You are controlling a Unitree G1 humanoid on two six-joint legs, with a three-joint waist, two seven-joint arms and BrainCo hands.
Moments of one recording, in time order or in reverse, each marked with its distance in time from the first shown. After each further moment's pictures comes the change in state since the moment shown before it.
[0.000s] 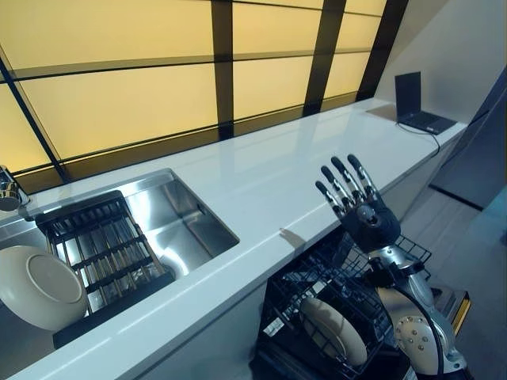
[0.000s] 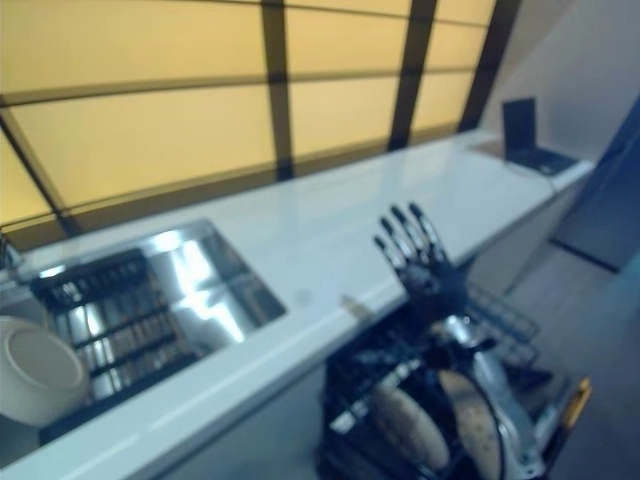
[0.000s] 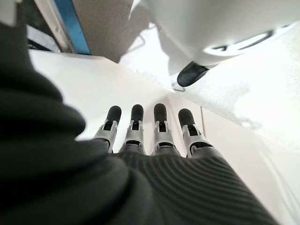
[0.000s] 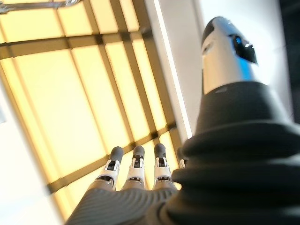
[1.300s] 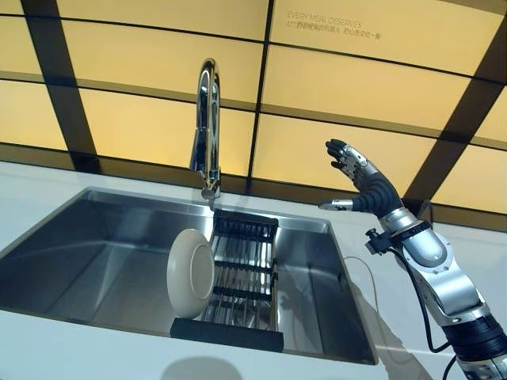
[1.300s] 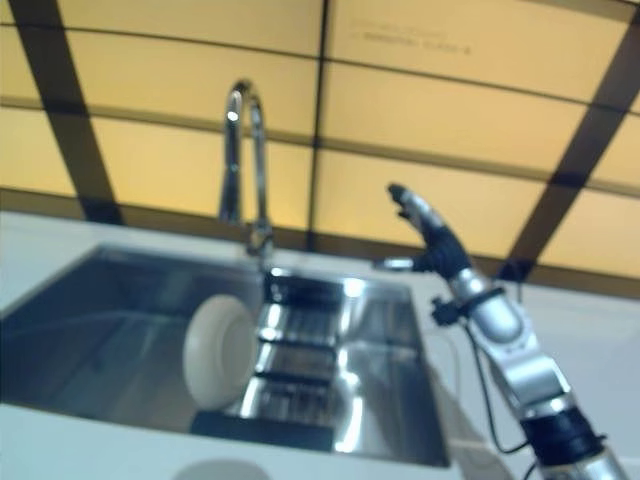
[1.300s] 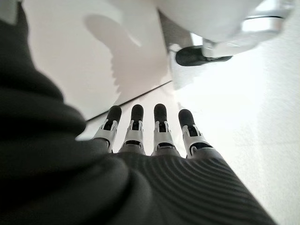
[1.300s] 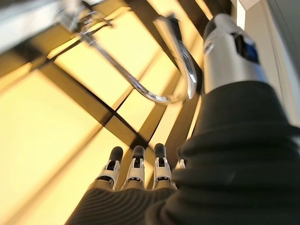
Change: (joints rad) left arm 0.084 0.031 0.066 -0.024 0.007 0.028 -0.010; right arm -0.210 -0.407 0.090 0.209 -0.848 -0.084 -0.082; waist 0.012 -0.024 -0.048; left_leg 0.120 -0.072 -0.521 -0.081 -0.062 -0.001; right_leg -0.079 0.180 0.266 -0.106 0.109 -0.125
